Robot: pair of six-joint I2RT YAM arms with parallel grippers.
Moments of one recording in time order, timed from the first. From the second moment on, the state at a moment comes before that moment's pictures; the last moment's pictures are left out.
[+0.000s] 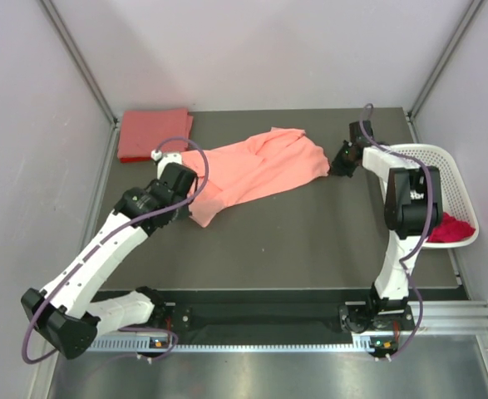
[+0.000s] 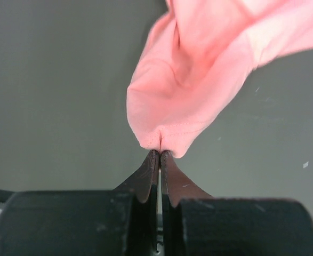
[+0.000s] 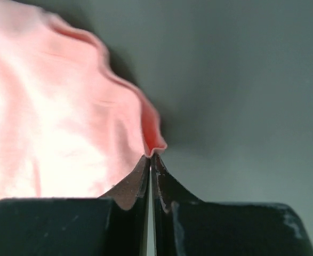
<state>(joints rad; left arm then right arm) -0.58 1.11 1.13 -1.02 -0.48 -0.55 0.07 2.01 1.39 -0.39 -0.12 0.67</state>
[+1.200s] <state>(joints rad) -0.38 1.21 2.19 -0.37 -0.45 -0.23 0.09 1.08 1.84 -0.13 0.07 0.49</state>
